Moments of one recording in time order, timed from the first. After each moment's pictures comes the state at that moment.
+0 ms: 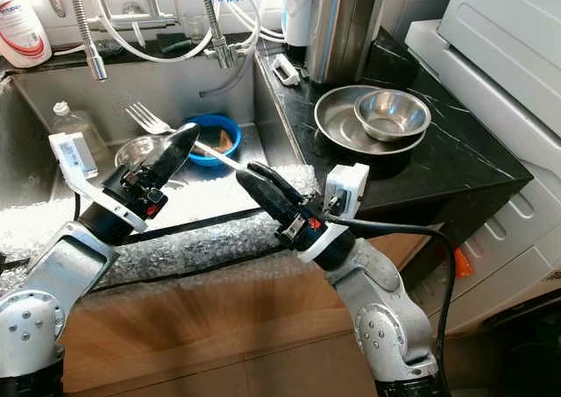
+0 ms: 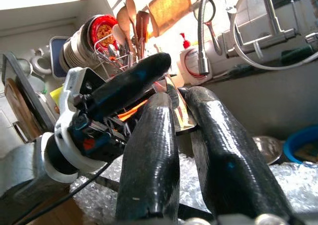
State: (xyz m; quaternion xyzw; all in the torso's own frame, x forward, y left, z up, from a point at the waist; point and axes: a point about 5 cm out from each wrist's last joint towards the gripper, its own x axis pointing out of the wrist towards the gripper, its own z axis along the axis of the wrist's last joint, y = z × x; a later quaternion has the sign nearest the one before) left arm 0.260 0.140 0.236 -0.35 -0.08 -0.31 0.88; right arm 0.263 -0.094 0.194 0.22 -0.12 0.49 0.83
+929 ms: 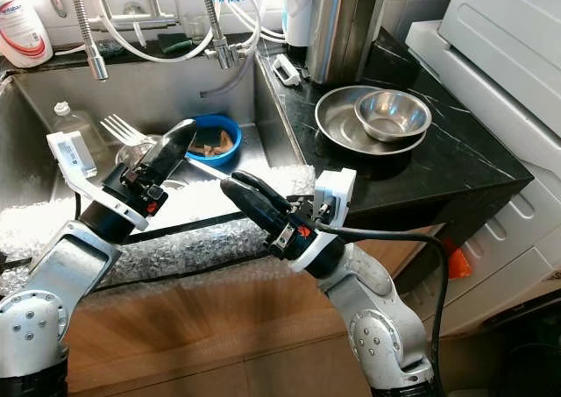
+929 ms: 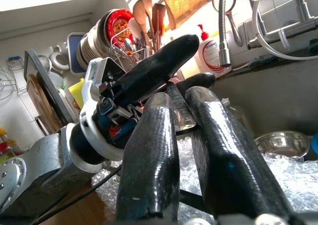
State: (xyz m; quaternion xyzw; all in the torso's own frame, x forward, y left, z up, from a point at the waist) left arm 0.261 0.140 0.239 -0.37 -0.10 -0.29 0.88; right arm 0.255 -0.082 0.193 0.23 -0.11 0.52 0.81
